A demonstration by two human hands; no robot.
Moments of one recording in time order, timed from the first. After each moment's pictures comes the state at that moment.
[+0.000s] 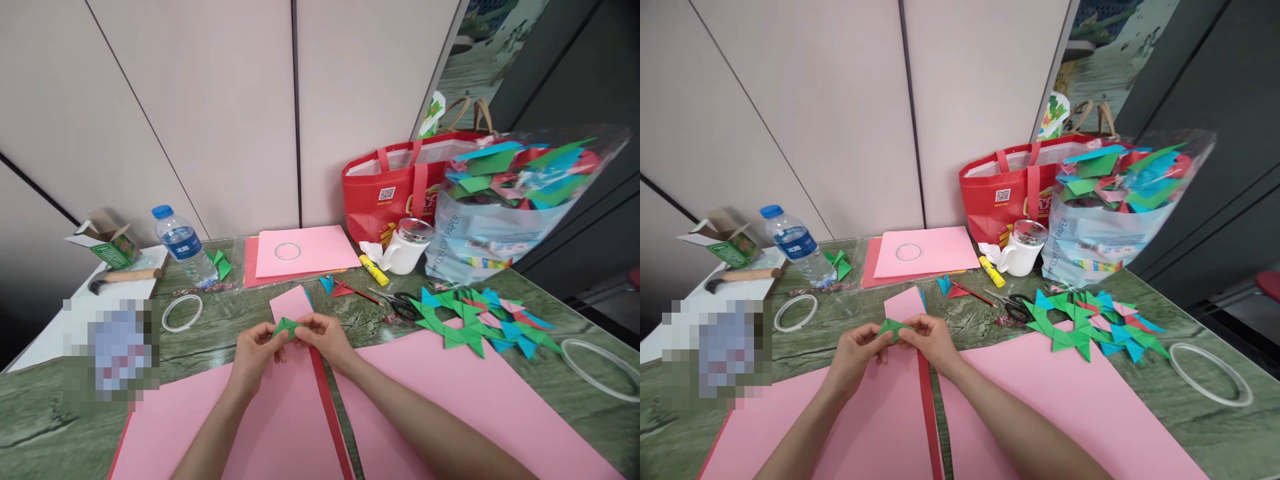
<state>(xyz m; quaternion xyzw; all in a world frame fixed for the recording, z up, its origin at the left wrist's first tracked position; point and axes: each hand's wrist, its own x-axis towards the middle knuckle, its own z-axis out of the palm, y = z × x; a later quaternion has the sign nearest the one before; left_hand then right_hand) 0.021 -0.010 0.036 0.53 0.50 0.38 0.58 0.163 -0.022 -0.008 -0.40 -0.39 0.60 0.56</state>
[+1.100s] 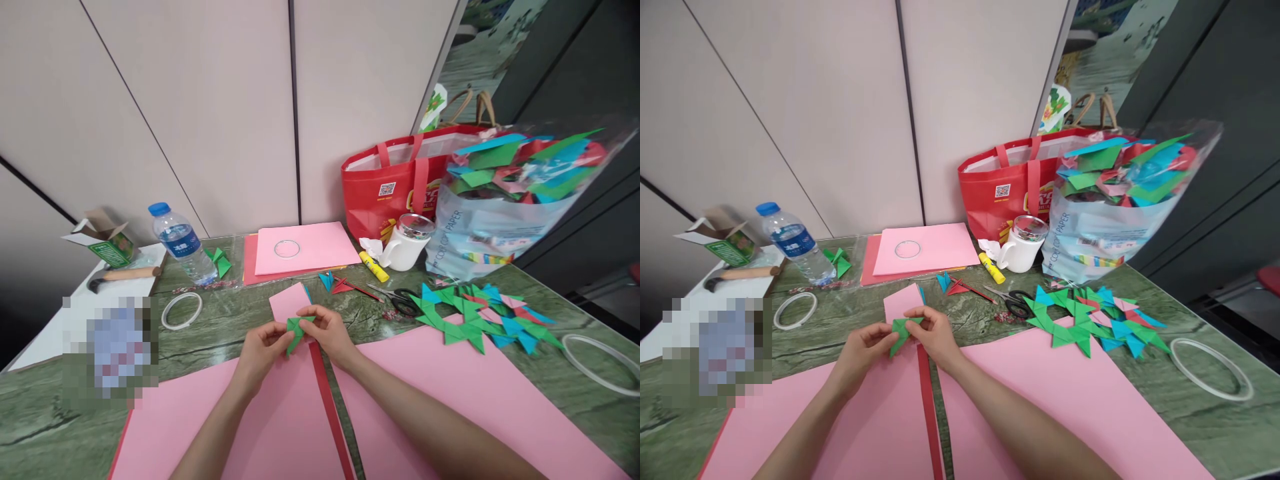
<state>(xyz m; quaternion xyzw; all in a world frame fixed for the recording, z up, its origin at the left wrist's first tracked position) 0.025 -0.012 0.034 0.55 0.48 0.34 0.60 0.167 -0.020 -0.008 -0.43 -0.40 0.57 0.58</state>
